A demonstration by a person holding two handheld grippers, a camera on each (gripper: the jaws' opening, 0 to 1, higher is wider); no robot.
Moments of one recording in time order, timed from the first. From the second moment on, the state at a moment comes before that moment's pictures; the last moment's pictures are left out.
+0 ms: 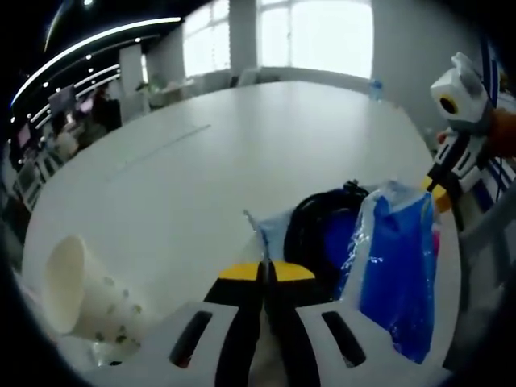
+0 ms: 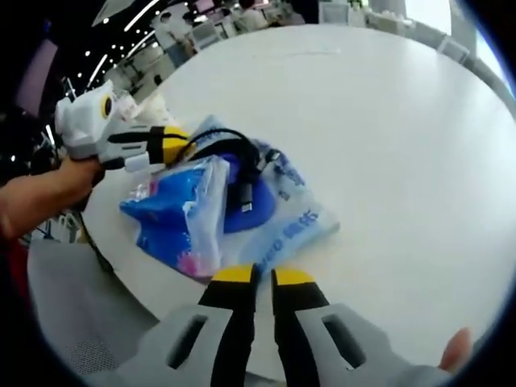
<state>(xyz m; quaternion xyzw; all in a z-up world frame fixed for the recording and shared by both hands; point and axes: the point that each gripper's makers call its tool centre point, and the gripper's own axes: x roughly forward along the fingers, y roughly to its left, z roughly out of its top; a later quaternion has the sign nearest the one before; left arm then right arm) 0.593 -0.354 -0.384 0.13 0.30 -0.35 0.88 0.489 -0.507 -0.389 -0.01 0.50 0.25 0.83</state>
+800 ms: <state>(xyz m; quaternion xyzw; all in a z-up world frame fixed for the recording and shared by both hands) 0.591 -0.355 -0.362 0.12 0.29 -0.32 0.89 0.517 -0.519 -0.366 -0.06 0.46 0.28 0.84</state>
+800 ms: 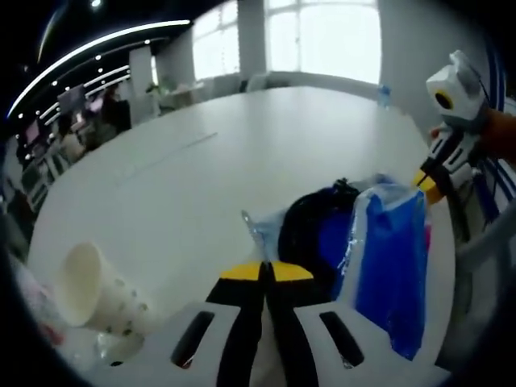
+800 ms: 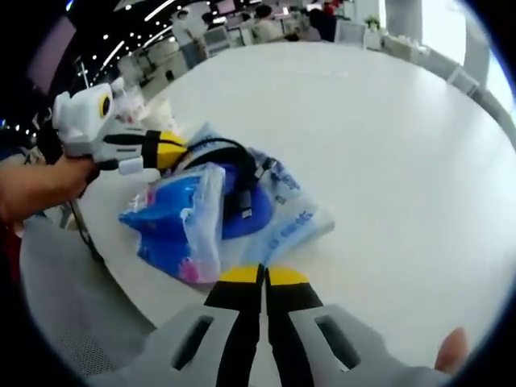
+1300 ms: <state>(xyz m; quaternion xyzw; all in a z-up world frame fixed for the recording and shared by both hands) 0.604 -0.327 -0.348 0.10 0.29 -0.25 0.92 0.565 -0.501 -0.351 -0.10 0.44 0.34 0.82</state>
